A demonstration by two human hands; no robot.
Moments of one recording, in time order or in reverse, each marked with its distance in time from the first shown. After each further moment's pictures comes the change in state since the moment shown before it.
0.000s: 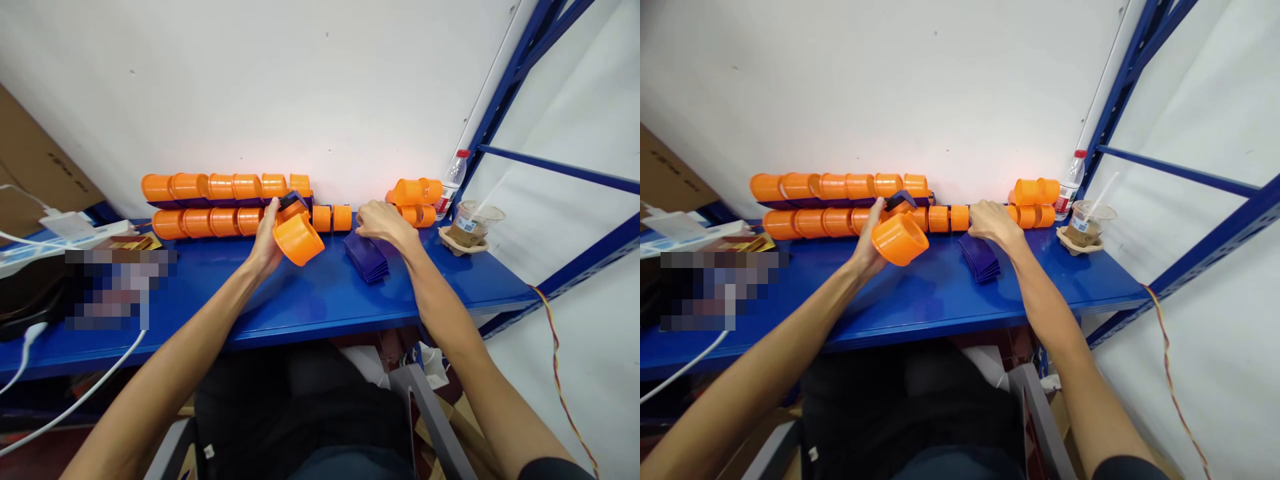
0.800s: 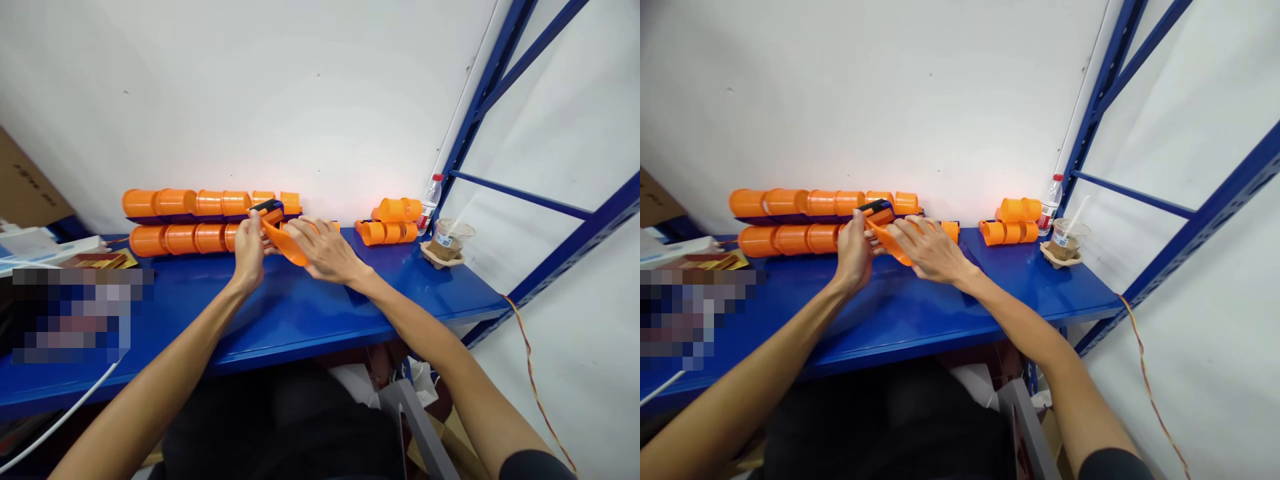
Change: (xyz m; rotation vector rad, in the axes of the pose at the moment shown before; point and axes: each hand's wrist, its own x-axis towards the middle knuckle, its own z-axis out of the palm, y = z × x) left_hand 0.004 0.004 -0.001 0.158 0.181 0.266; right_hand -0.008 -0.070 0.032 0.086 0.478 -0.580
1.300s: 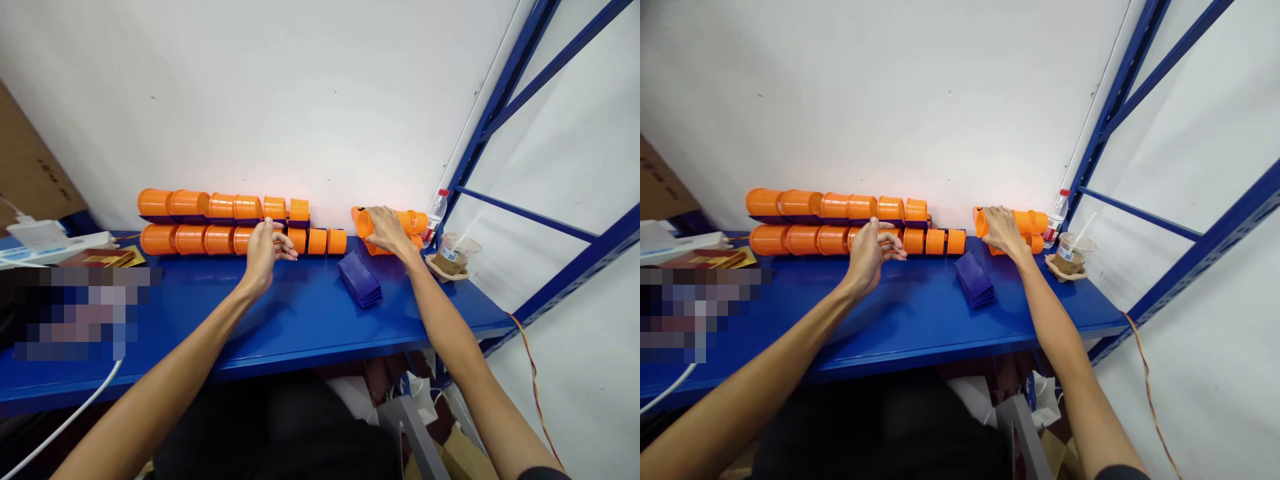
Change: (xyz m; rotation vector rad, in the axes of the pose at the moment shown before) left_hand -0.004 0.011 0.003 0.039 -0.101 -0.062; right_hand -0.033 0.137 -0.025 -0.259 -0.236 0.471
